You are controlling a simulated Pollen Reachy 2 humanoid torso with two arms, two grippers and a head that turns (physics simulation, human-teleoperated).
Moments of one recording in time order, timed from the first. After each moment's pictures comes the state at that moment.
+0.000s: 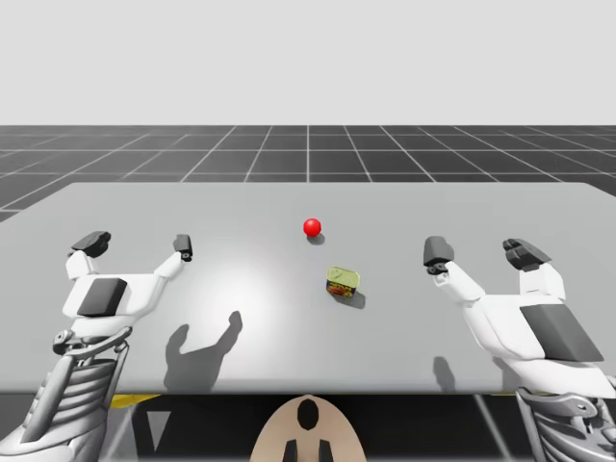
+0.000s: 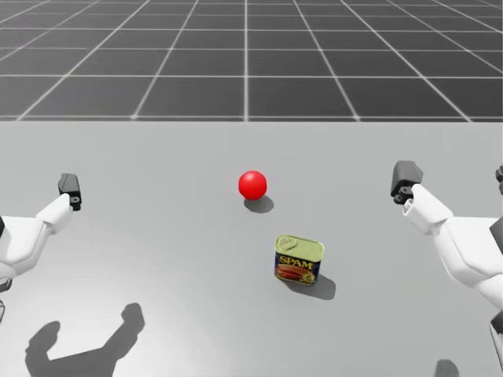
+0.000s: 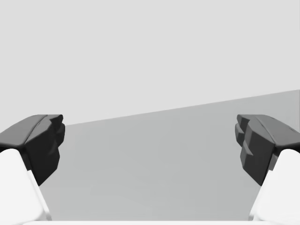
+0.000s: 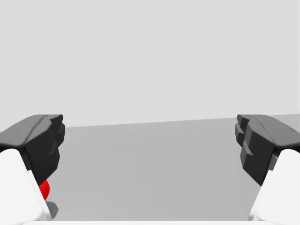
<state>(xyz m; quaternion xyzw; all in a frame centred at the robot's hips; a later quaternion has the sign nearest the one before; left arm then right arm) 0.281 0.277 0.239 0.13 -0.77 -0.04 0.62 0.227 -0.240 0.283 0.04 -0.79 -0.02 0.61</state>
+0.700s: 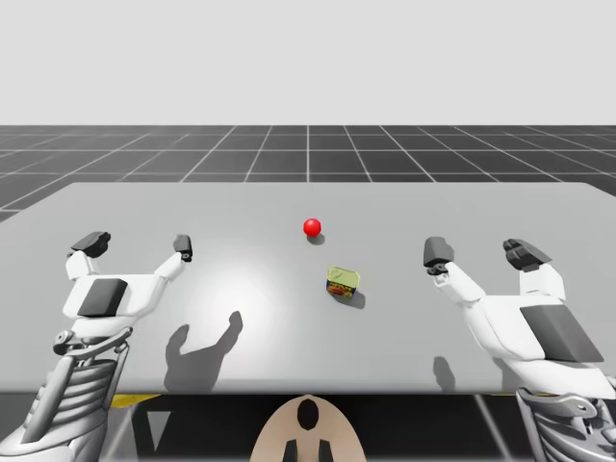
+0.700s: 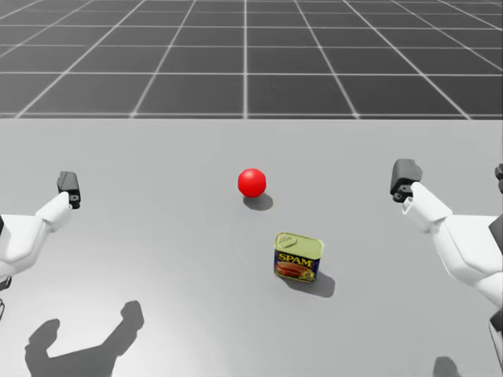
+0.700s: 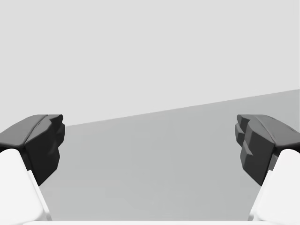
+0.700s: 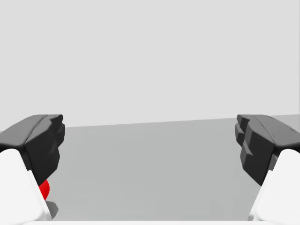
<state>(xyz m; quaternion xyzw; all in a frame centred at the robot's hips) 0.281 0.277 0.238 0.14 -0.77 -0.04 0.62 0.227 -0.240 0.283 0.04 -0.79 -0.02 0.61</state>
